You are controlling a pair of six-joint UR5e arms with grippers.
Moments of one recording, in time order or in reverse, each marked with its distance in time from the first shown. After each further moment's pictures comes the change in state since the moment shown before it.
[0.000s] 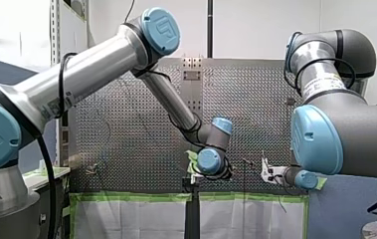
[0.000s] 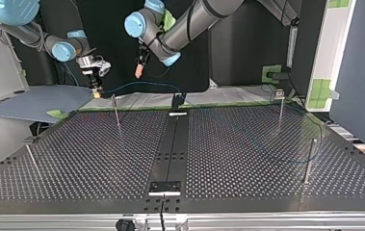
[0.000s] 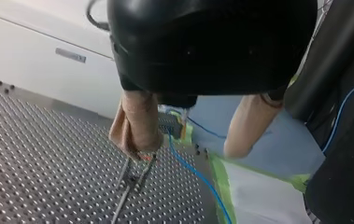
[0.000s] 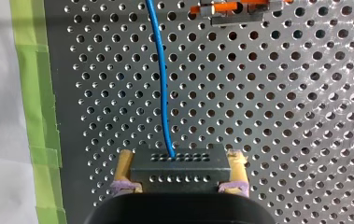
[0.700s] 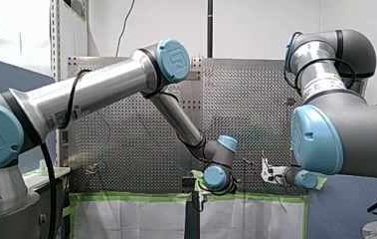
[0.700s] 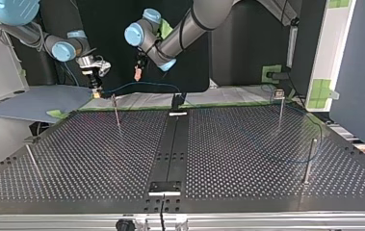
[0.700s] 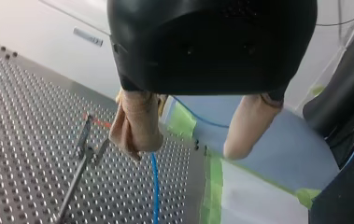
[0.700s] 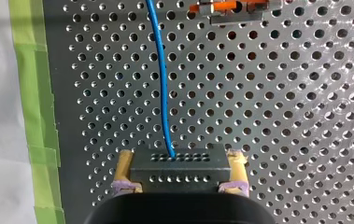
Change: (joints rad) left arm 0.014 -0.177 0.177 -0.007 0.037 -0.161; right arm 0.000 0.000 0.000 -0.003 -0.001 -0.001
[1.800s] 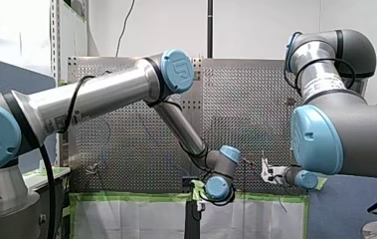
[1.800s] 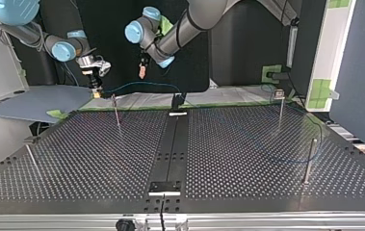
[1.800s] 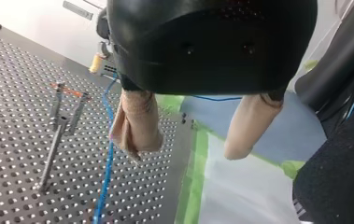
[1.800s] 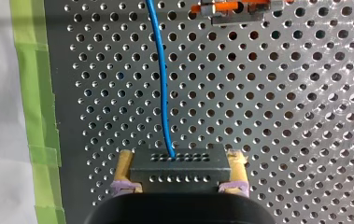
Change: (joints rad) left arm -0.018 -0.063 0.032 -0.002 -0.095 -0.011; right arm 0.000 0.000 0.000 0.002 0.000 -0.004
